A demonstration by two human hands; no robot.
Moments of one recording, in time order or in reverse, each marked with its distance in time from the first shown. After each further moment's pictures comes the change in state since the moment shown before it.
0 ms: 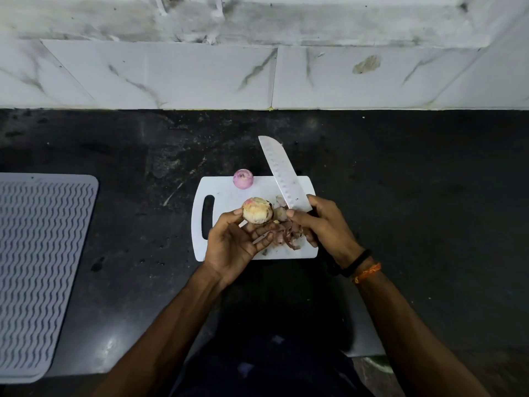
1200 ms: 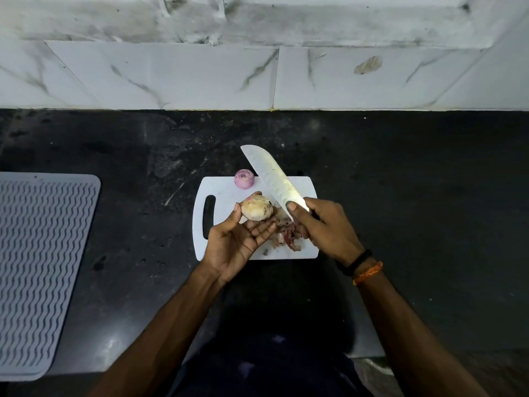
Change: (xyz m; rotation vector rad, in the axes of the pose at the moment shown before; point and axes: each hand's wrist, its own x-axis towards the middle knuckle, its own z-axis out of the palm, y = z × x) left_hand 0.006 -0.002 -0.005 -0.139 -0.080 0.031; right_hand 0.001 -0.002 0.002 -0.328 0.056 -0.138
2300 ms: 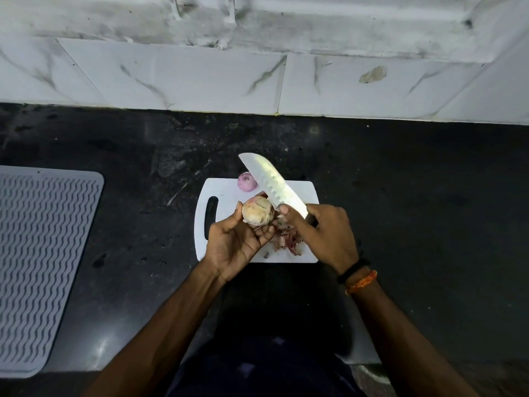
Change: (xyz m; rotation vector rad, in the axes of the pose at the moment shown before) left_hand -0.001 0.007 0.010 0.008 0.029 0.007; right_hand -0.001 -0.004 0.011 -0.233 0.217 -0.158
